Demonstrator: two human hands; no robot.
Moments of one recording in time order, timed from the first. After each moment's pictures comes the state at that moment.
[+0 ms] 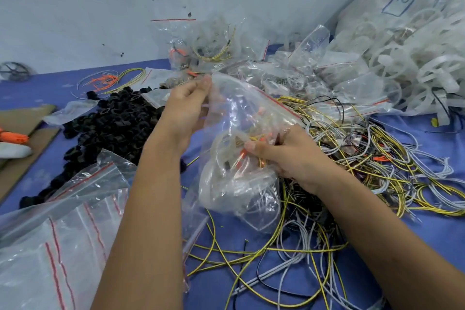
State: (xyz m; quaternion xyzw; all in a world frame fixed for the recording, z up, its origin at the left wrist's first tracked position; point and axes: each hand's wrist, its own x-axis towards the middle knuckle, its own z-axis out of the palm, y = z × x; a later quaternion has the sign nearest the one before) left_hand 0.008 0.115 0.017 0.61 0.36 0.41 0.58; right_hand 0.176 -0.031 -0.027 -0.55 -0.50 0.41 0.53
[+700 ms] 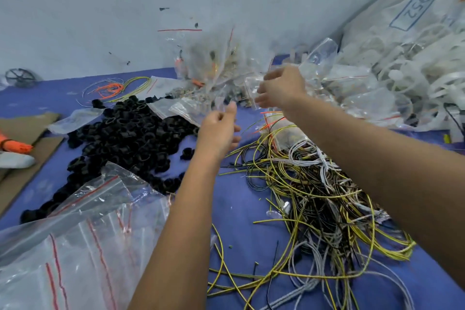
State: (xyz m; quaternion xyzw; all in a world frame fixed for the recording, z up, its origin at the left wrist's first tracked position) left_hand 0.047 0.105 -0.003 0.59 0.48 0.38 0.53; right_hand 0.219 0.125 0.027 -0.71 -0.38 0.23 0.54
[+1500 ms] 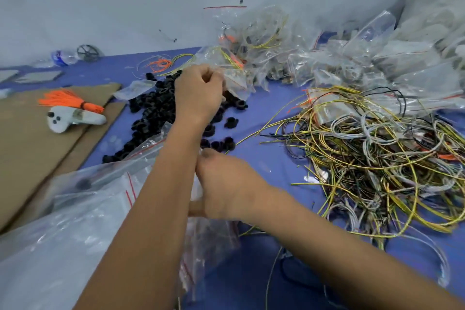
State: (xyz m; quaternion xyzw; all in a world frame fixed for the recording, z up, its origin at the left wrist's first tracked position) left_hand -0.056 0.109 0.037 0.68 0.51 0.45 0.27; right_hand -0.005 -0.022 -0.012 -0.54 -0.81 0.14 0.17
